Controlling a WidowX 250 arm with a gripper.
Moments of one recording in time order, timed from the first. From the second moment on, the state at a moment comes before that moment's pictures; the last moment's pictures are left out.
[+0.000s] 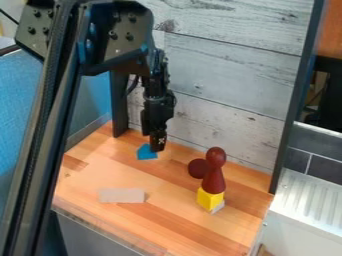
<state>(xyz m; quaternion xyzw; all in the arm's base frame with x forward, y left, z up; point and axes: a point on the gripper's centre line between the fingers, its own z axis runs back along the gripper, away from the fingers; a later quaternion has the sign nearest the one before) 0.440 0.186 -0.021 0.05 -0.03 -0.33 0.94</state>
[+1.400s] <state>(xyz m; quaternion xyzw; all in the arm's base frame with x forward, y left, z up) 0.416 0.167 -0.007 0.07 0.00 -0.29 0.95</state>
